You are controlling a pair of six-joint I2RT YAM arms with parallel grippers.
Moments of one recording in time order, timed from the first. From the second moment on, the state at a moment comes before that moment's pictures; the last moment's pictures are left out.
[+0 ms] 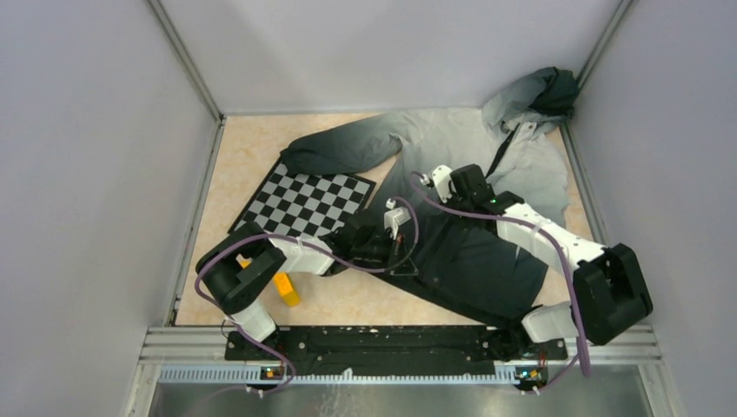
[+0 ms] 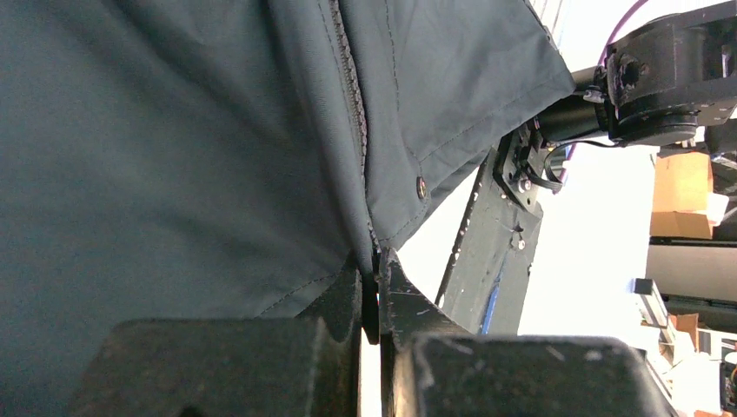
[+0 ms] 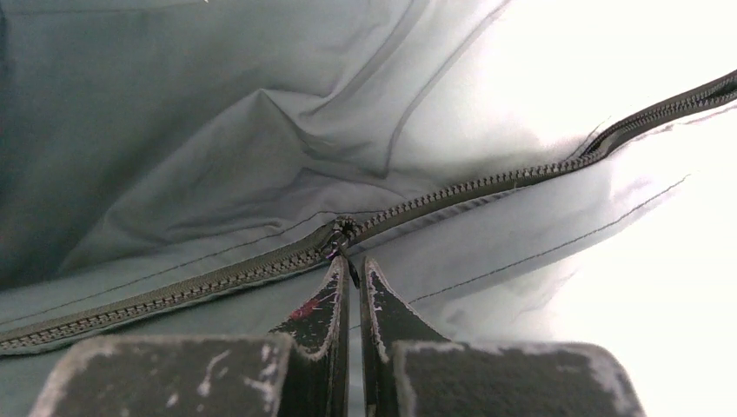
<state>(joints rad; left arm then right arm) -0.85 1.66 0.65 0.48 0.62 -0.57 0.50 1.35 0.88 -0.42 0.10 -0.33</state>
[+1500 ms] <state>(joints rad) -0.85 1.56 0.51 0.44 0.66 -0.55 0.25 1.93 1.39 -0.17 0.63 -0.76</state>
